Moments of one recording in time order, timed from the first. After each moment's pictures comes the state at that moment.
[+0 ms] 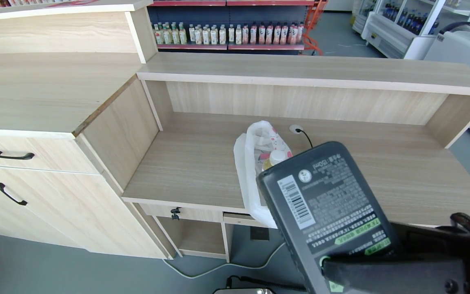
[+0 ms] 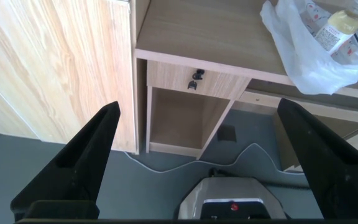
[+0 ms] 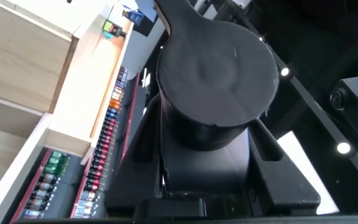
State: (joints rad) left arm -0.01 0.00 0.00 0.01 -0.07 -0.13; right arm 0.88 1.29 -0.51 -0.92 0.63 -2.38
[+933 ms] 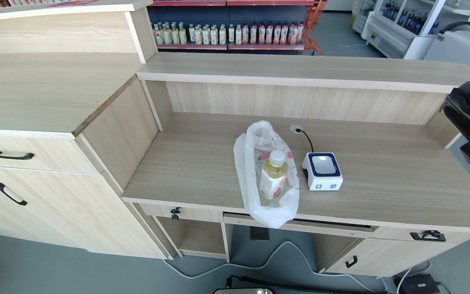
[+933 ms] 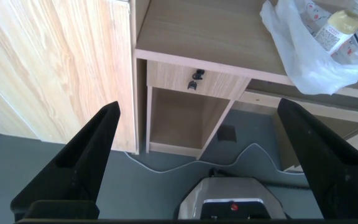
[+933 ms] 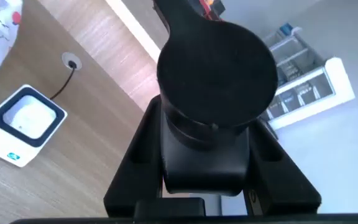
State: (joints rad) left arm -0.01 0.00 0.00 0.01 -0.07 -0.13; right arm 0.13 1.21 -0.55 -0.92 -0.10 -0.95
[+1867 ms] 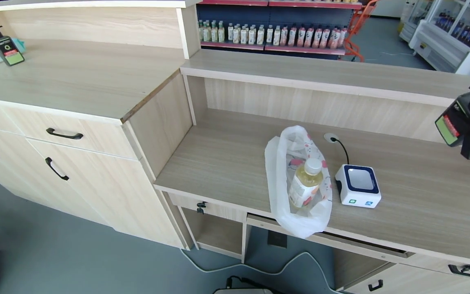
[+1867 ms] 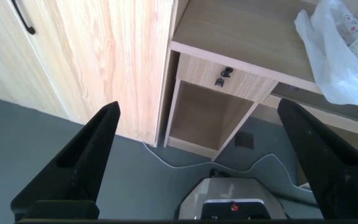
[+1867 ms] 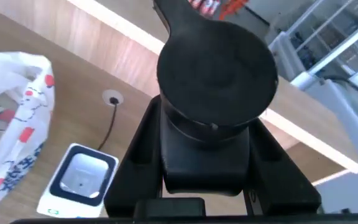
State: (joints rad) left arm -0.01 0.00 0.00 0.01 -0.07 -0.13; right arm -0.13 1.37 -0.59 -0.98 0.06 -0.46
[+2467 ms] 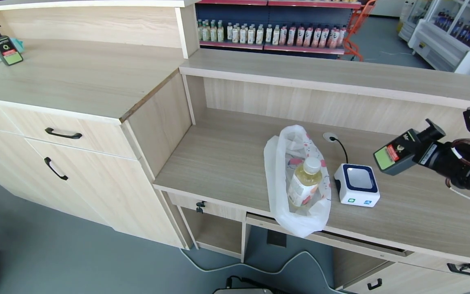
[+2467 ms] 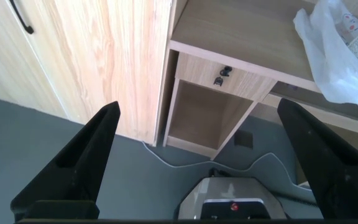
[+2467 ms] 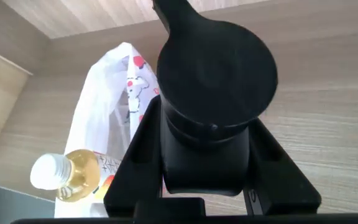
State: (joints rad) left arm -0.01 0.00 0.00 0.01 -0.07 -0.13; right arm -0.15 1.67 -0.67 -0.92 0.26 0.30
